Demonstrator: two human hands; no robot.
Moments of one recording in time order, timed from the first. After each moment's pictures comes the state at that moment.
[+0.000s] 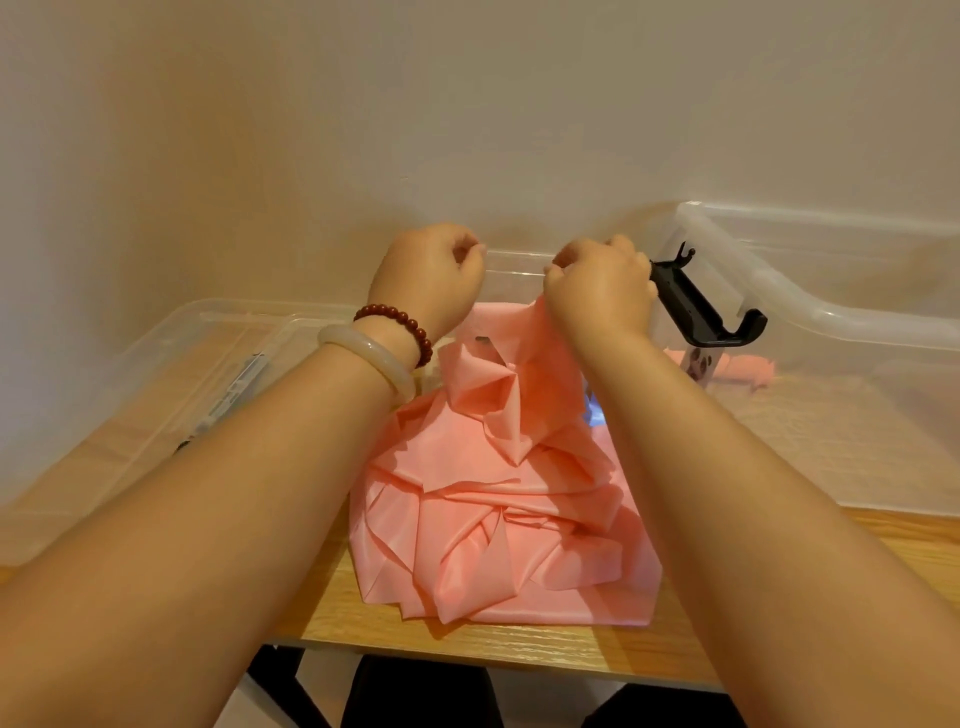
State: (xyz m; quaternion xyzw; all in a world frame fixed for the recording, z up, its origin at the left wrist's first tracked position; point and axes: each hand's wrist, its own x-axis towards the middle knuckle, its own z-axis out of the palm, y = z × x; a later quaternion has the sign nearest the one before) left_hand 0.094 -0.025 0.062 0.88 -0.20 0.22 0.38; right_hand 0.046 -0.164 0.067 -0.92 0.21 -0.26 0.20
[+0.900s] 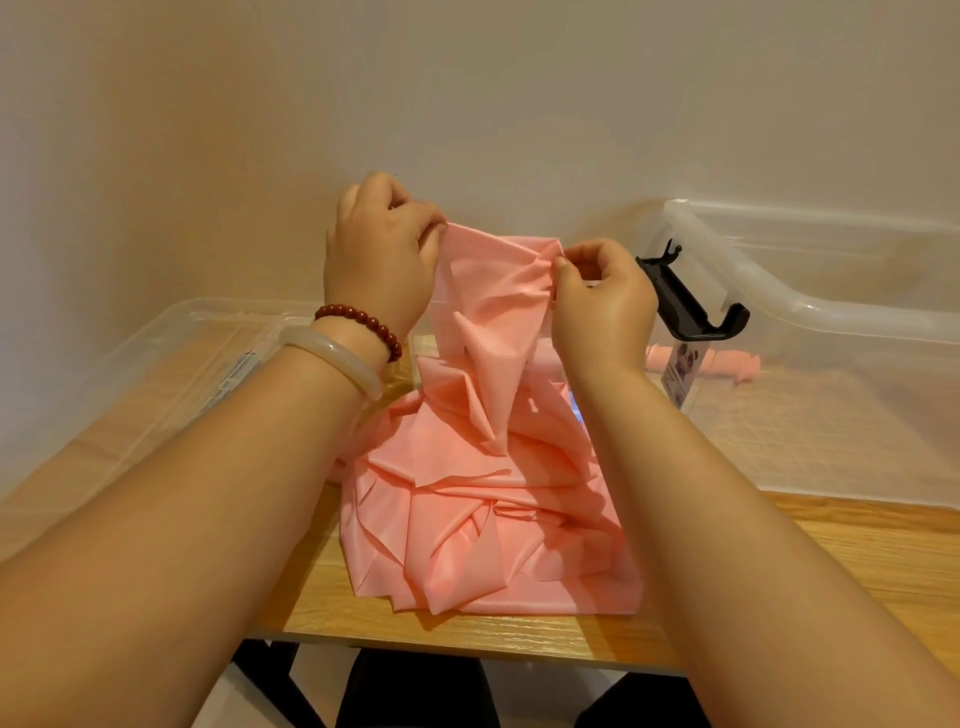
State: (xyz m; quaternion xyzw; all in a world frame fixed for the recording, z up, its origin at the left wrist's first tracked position) left_hand 0.094 -0.004 0.062 0.83 -0.23 0.41 0.29; right_hand 0.021 -0.160 0.048 -0.76 0.13 -0.40 0.49
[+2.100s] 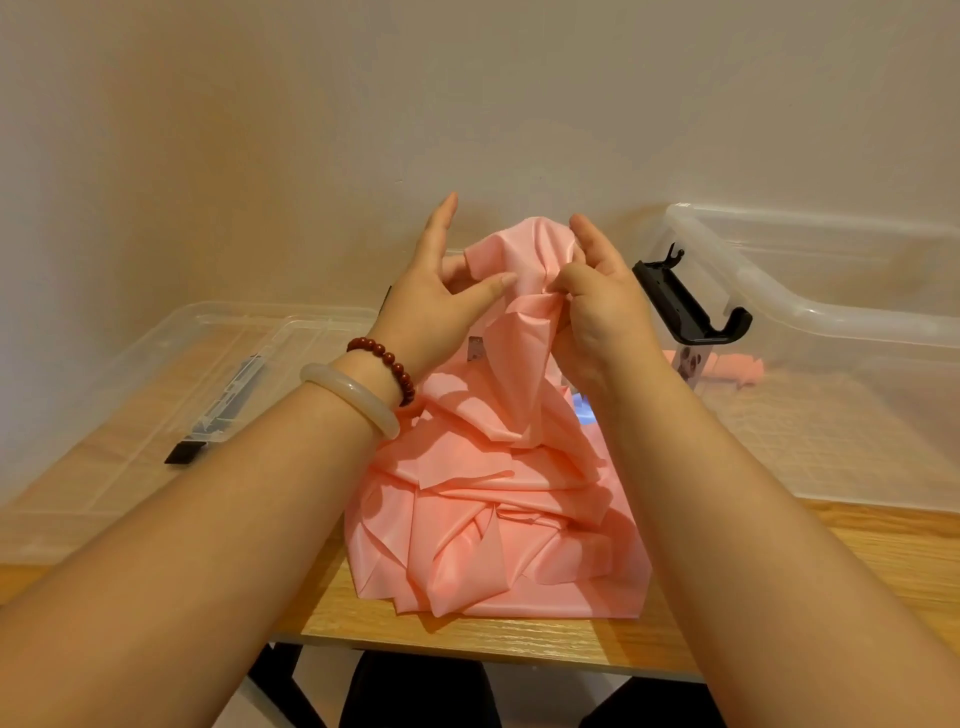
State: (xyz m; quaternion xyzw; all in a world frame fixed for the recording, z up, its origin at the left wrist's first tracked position) left_hand 0.069 -0.024 0.043 0.72 -0.26 0.06 0.64; right_hand 0.019 -0.155 0.064 -0.55 0.06 -0.22 0.81
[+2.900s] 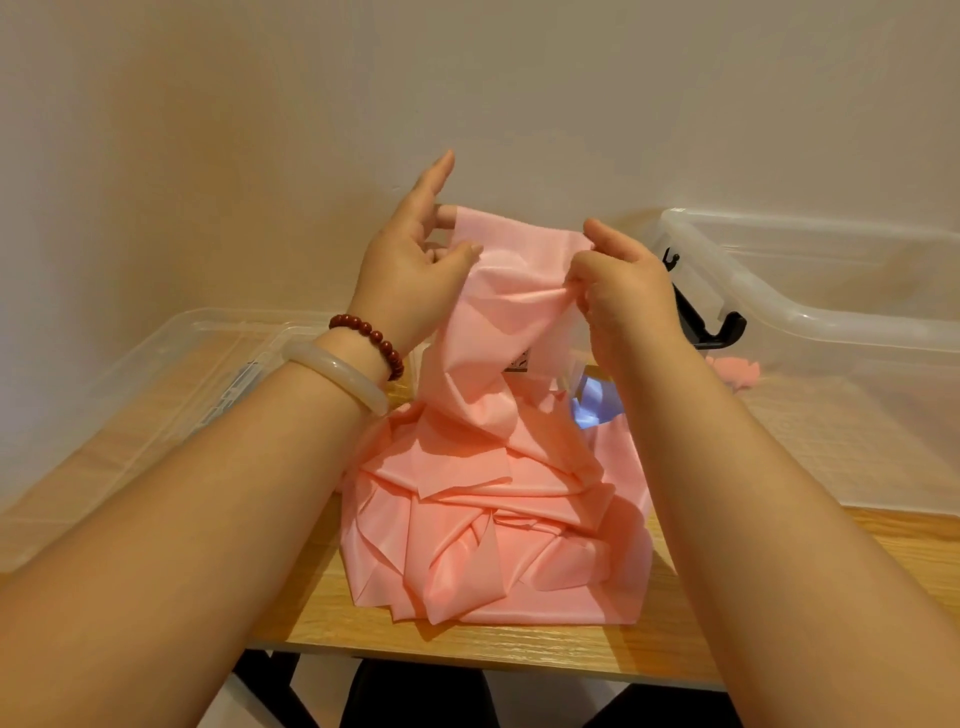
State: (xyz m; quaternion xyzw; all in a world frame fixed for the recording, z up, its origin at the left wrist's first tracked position) left_hand 0.080 -0.019 0.066 0.73 -0.27 0.19 0.61; right_hand 0.029 -0.183 0.071 -0.65 0.13 -0.28 0.70
